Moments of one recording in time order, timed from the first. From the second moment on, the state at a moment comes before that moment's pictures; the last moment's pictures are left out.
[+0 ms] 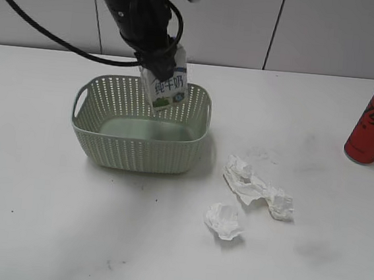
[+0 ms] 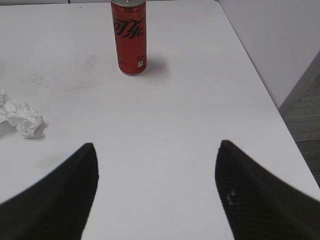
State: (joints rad) left arm -0.58 2.03 -1.82 -0.15 0.99 0.65; right arm 0.08 0.00 -0.50 -0.17 1.04 0.06
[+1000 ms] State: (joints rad) left arm -0.54 2.00 -1.85 -0.15 1.04 0.56; right arm 0.08 0.00 -0.50 -0.17 1.04 0.06
